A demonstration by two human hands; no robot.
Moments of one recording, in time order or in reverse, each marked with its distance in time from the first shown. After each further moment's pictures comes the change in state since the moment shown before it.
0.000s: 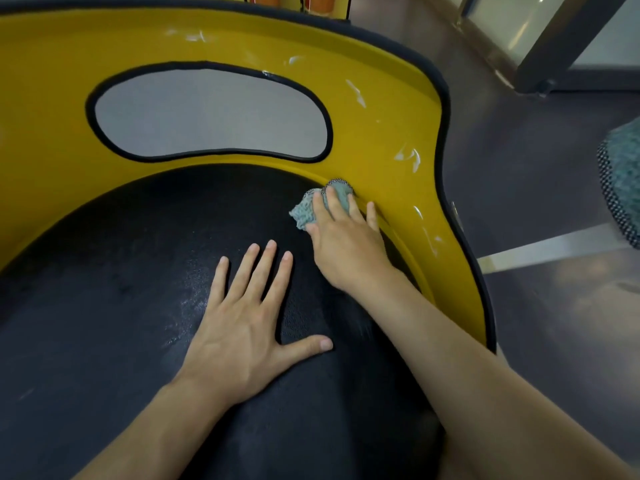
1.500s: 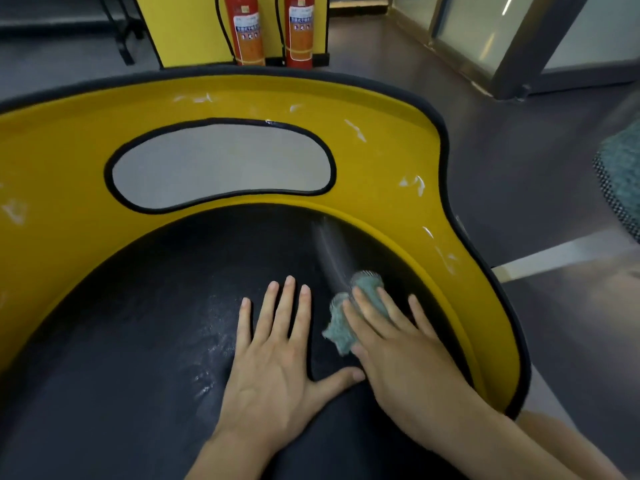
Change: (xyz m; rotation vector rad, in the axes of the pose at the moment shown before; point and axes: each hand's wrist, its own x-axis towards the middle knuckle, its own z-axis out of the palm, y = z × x) left_hand 0.002 -0.001 0.000 -0.016 -0.020 -0.006; right_hand -0.112 0.006 0.015 -0.117 -0.042 -0.105
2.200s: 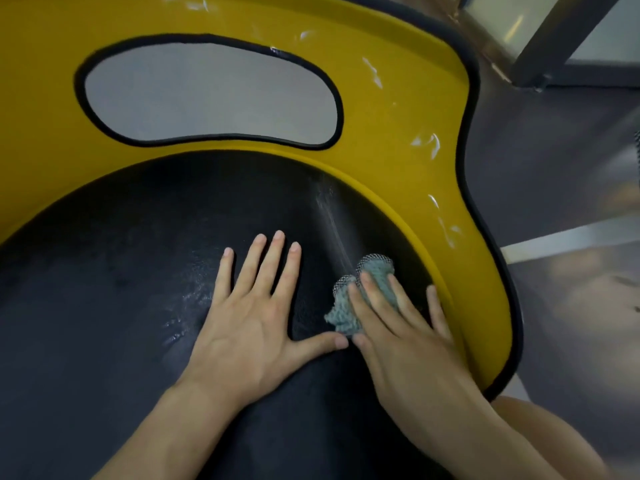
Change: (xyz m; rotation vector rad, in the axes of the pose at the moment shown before) left_hand -0.001 -0.001 -0.001 0.015 0.007 0.002; right_hand -0.030 0.005 0.005 0.030 -0.029 0.020
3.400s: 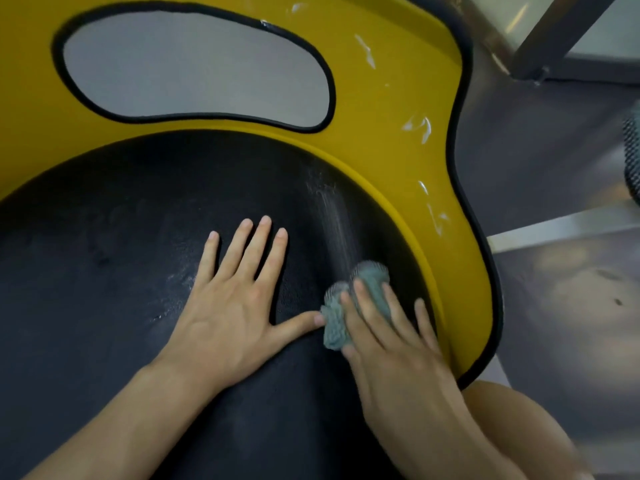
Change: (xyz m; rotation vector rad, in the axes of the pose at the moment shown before) left_hand -0.004 -0.002 0.001 0.046 -0.022 0.006; right_hand -0.028 -0.003 0.008 0.032 0.008 0.012
